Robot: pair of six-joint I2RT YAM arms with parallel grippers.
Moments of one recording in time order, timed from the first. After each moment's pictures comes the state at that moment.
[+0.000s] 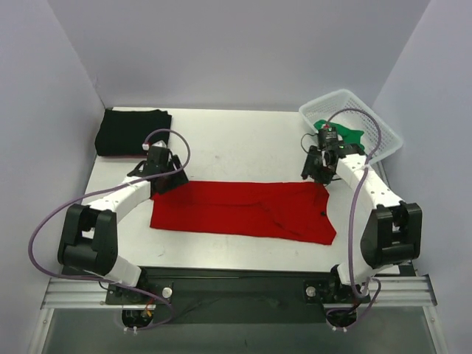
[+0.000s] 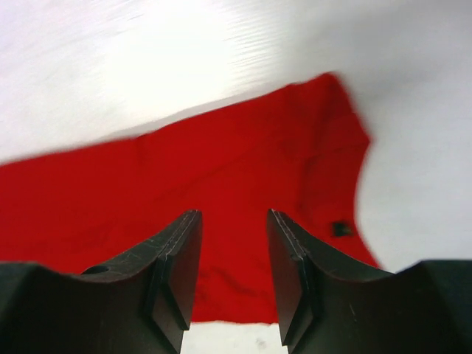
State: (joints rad) left arm -0.25 1.53 0.89 -0.25 -0.07 -0.63; right arm 0.12 1.57 1.18 -0.73 0.09 0.43
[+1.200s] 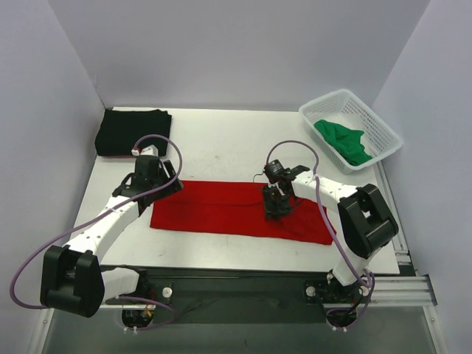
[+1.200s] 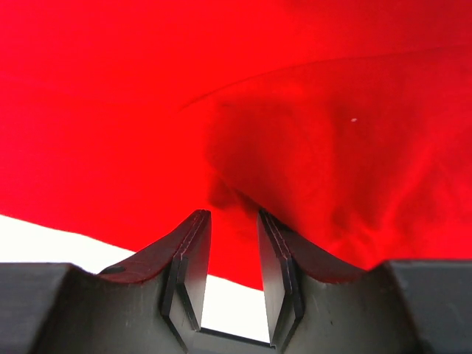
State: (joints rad) left arm -0.25 1.22 0.78 -0.33 -0.07 -0.61; right arm 0.56 1.69 1.01 -0.66 -0.06 0.44
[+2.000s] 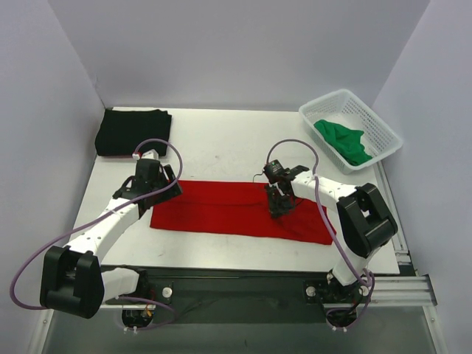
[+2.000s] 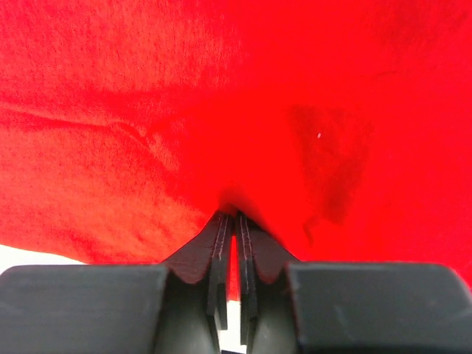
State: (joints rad) left arm -0.25 1.21 0.74 -0.34 -0.07 -0.61; right arm 0.57 1.70 1.01 -0.64 0.02 0.42
